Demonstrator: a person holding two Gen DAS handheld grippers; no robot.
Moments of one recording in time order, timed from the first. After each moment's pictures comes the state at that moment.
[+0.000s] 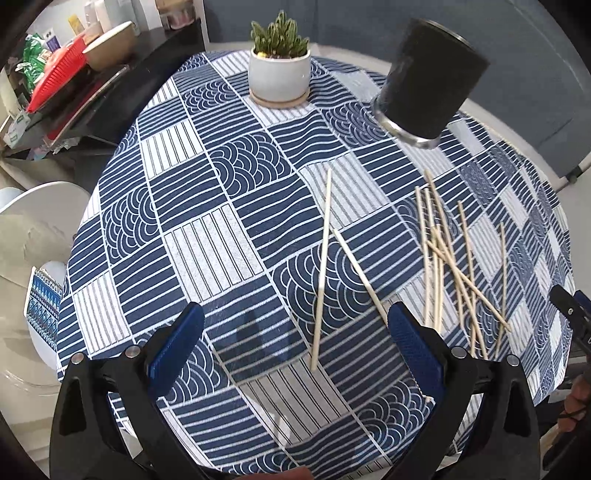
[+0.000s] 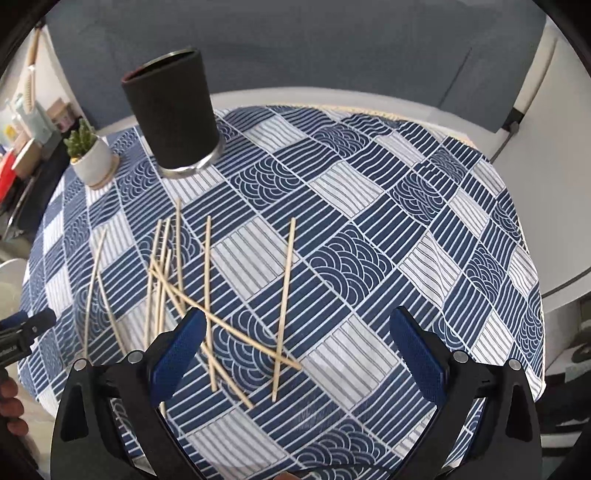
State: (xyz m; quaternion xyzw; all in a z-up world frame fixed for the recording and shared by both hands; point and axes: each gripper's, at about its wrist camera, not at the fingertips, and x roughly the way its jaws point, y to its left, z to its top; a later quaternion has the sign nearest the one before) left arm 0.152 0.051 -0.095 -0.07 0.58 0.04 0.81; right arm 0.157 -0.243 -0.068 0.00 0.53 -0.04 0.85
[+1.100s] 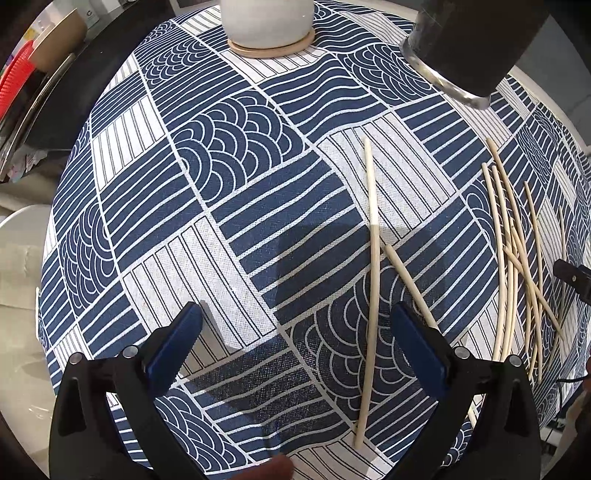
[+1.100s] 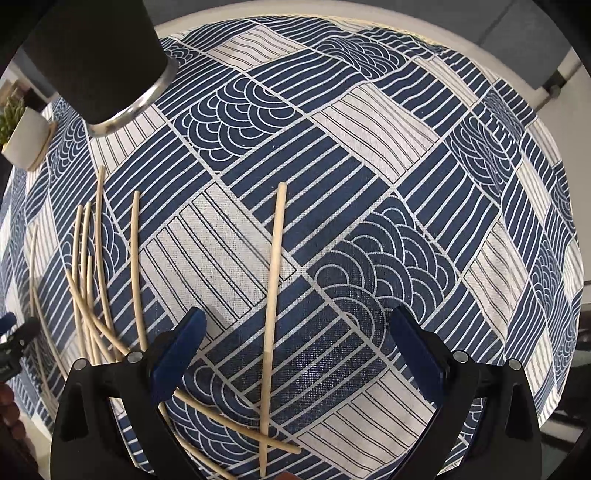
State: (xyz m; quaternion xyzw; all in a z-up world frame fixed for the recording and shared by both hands) left arm 0.209 0.059 -0.169 -0.02 0.64 0.03 0.77; right arm 0.237 -0.254 -0.168 0.01 0.64 -0.04 0.77
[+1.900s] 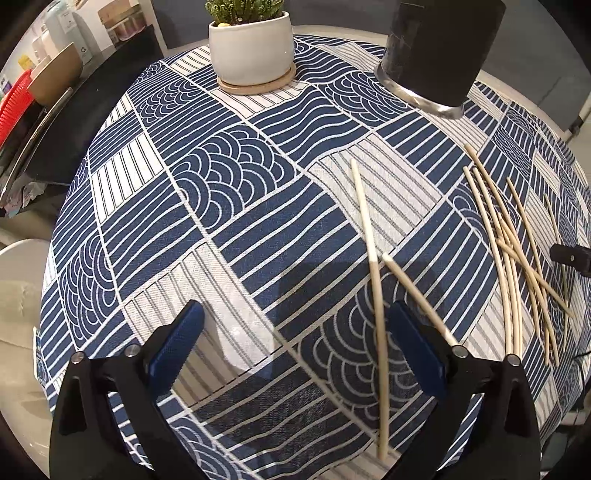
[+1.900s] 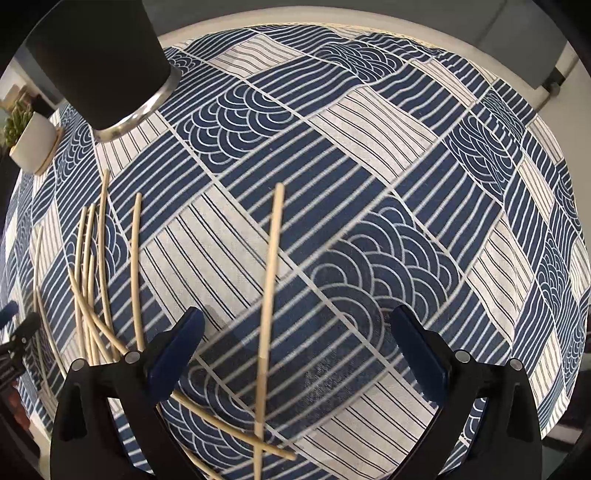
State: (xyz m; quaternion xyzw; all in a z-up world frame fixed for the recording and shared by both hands) left arm 0.188 0.060 -0.167 0.01 0.57 -0.01 0.82; right arm 0.231 -0.263 -0.179 0.02 0.61 -0.03 0.79
